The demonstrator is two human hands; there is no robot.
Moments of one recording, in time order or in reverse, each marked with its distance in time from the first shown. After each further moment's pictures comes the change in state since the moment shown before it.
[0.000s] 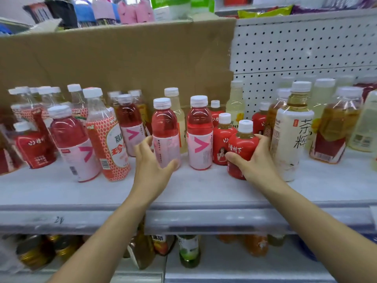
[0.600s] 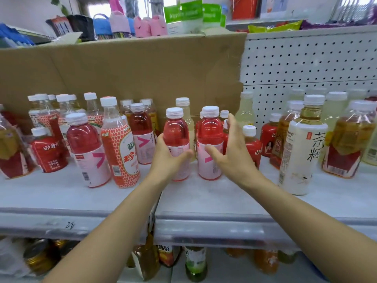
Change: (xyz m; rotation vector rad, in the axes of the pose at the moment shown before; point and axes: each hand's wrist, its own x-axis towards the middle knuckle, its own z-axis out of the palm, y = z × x) left_hand 0.050 -0.003 0.013 -0.247 -0.075 -0.070; right_hand 0.027 -0.038 0.053 -0.114 -0.091 -0.403
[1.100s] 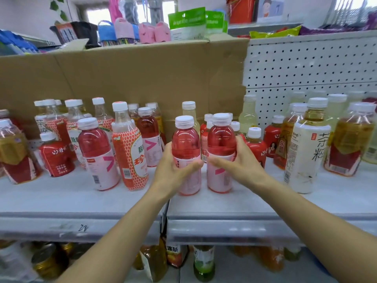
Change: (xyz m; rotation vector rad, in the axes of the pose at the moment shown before) left_hand -0.033 0.005 -0.024 -0.025 -0.133 0.112; right_hand -0.013 0.000 -0.003 0.330 -0.102 0.208
